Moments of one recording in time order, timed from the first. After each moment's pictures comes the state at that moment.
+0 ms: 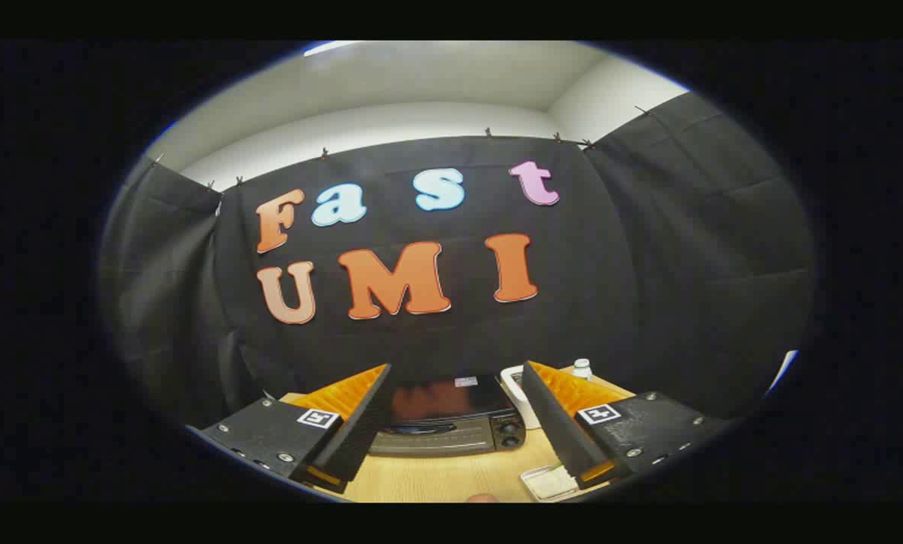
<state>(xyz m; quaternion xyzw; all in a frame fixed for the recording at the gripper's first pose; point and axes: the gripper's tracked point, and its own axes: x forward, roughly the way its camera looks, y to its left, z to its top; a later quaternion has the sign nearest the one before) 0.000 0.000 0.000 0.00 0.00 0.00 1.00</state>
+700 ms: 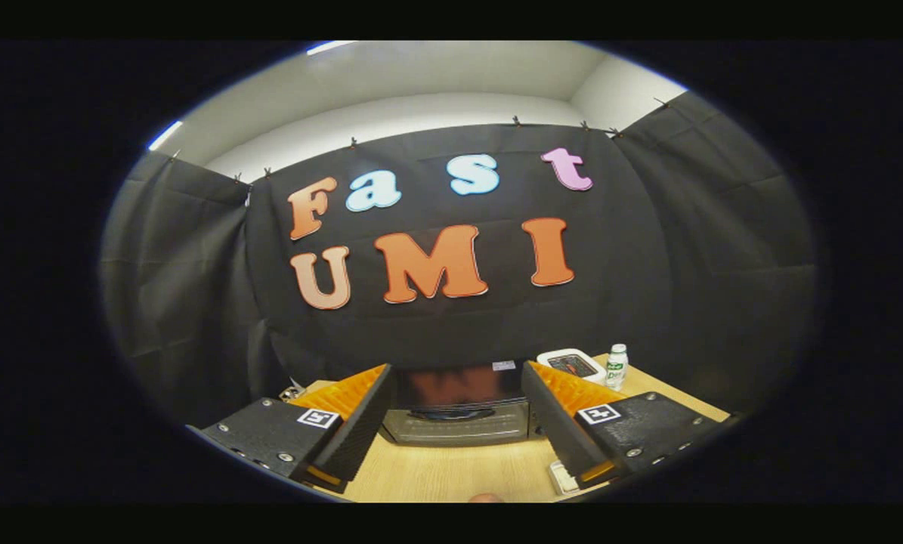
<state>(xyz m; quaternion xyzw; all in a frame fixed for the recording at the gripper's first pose) -0.005 0.034 -0.021 0.00 0.03 0.05 1.00</state>
